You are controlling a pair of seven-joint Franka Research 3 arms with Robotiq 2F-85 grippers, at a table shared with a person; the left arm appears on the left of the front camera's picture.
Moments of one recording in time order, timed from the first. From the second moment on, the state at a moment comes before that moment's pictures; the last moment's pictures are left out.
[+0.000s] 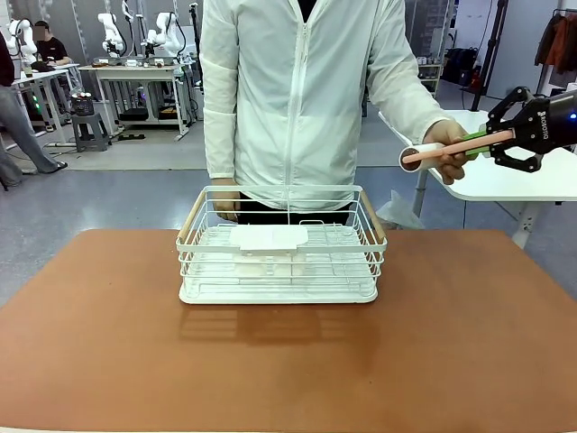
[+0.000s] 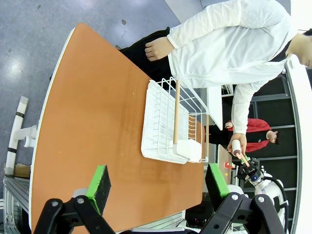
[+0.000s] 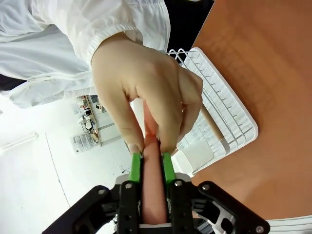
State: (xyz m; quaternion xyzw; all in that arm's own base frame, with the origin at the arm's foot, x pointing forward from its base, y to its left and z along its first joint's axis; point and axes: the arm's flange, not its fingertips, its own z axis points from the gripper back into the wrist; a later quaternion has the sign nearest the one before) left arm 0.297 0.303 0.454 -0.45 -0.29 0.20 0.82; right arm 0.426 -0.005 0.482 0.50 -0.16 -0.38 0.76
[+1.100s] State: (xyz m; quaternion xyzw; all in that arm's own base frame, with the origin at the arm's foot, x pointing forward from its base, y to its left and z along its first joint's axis) left arm 0.297 0.303 0.454 -0.45 -0.29 0.20 0.82; right arm 0.426 -0.005 0.481 0.50 -0.16 -0.38 0.76
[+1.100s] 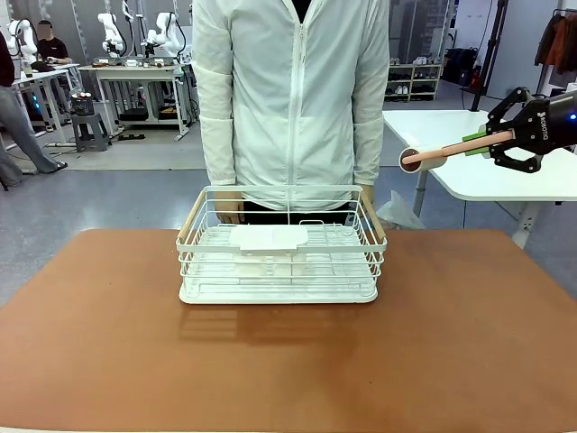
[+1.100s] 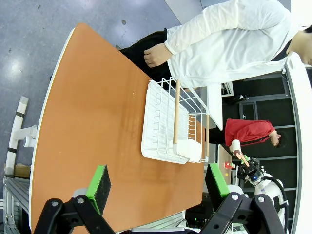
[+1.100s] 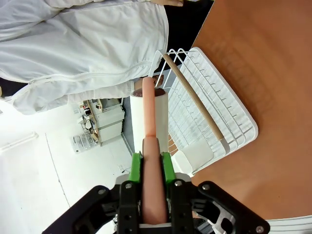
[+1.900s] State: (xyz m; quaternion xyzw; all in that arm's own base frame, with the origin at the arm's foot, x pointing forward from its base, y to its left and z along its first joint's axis) left arm 0.297 0.303 0.454 -0.45 -0.29 0.20 0.82; right arm 0.426 -0.005 0.481 0.50 -0.16 -0.38 0.76
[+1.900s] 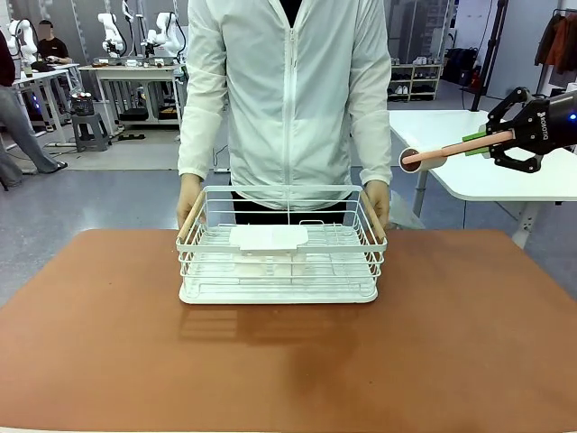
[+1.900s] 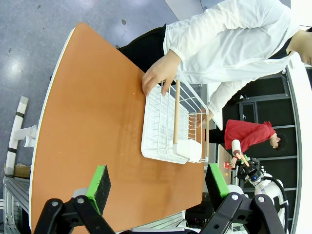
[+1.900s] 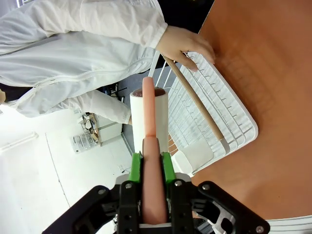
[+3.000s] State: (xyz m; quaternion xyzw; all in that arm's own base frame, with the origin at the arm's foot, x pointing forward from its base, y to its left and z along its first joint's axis) left arm 0.297 0.303 0.454 -0.45 -0.29 0.20 0.82; right arm 0.426 -0.005 0.481 0.50 -0.16 -0.38 0.76
